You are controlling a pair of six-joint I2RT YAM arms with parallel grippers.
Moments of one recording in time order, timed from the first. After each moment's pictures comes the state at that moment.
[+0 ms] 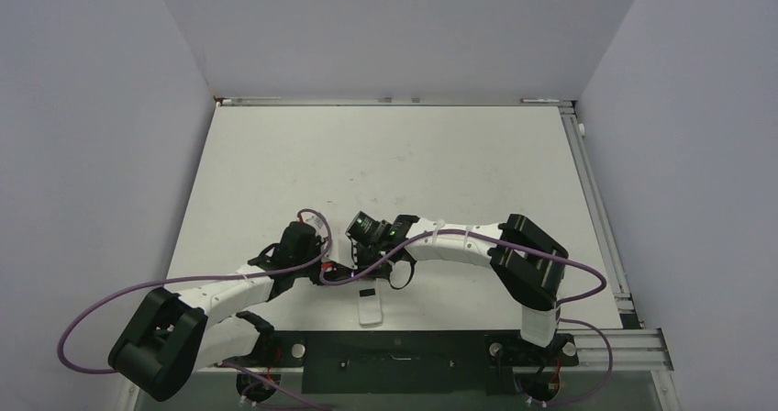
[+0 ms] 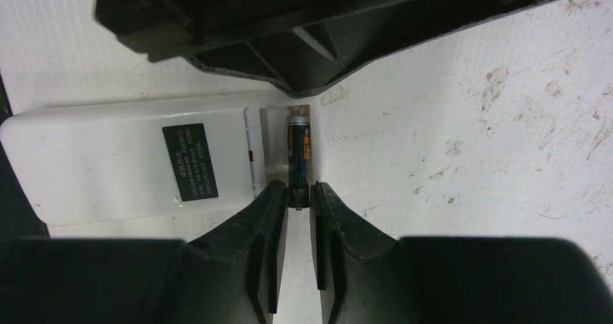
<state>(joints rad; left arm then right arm) -0.53 1.14 0.30 0.00 0.28 -0.89 1.09 1.85 1.24 -0.53 -0.19 -0.55</state>
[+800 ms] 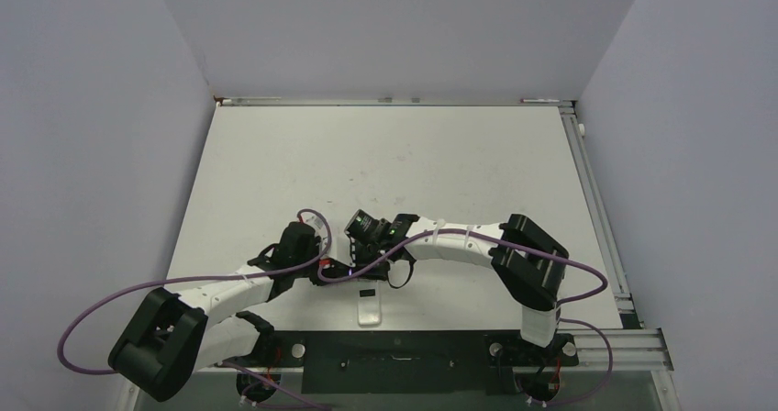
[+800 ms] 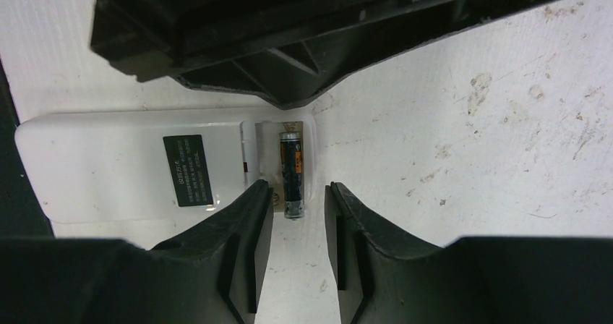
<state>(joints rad) -0.52 1.14 0.29 0.00 0.30 -0.89 1.09 1.85 1.25 -0.52 -0.19 -0.53</state>
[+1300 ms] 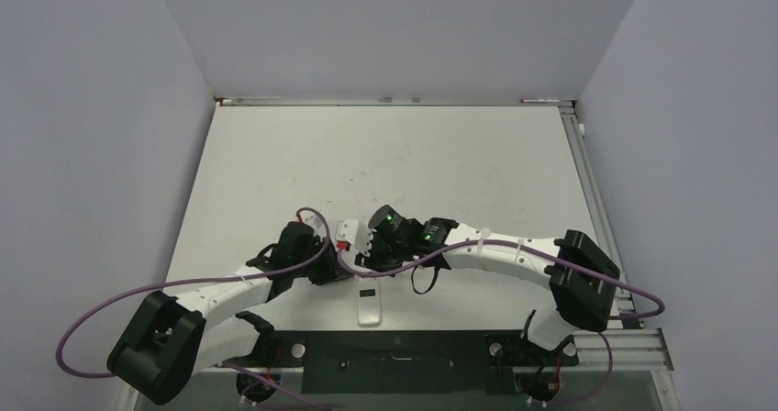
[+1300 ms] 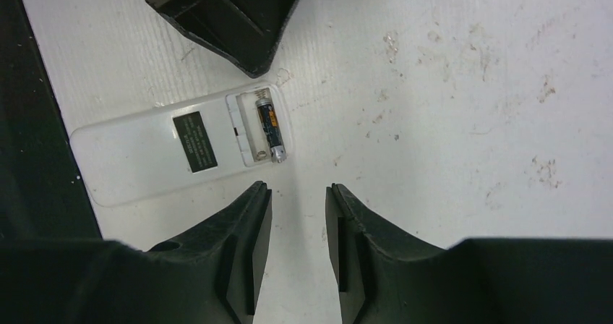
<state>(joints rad) -0.52 1.12 0.29 -0.01 0.30 -0.88 1.08 1.59 1.09 -0.41 -0.12 -0.37</state>
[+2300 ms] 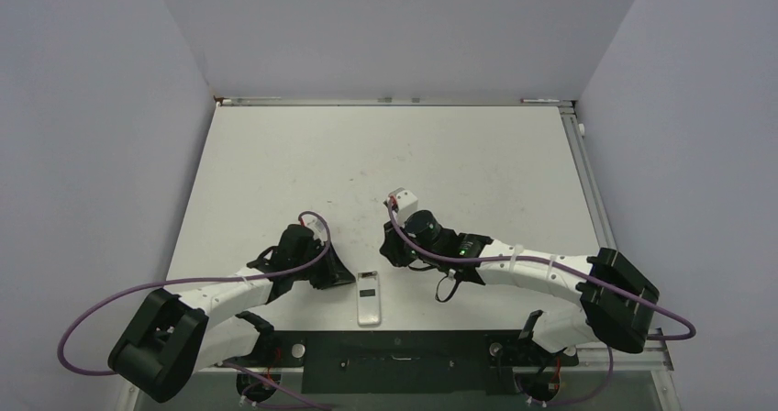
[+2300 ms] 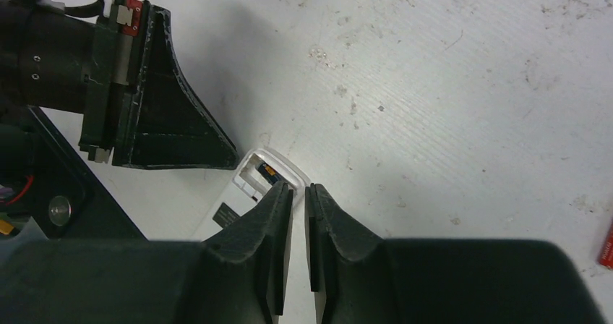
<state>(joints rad) -0.51 1.13 0.27 0.02 0.36 -0.90 1.00 1.36 0.75 -0.01 0.05 0.39</state>
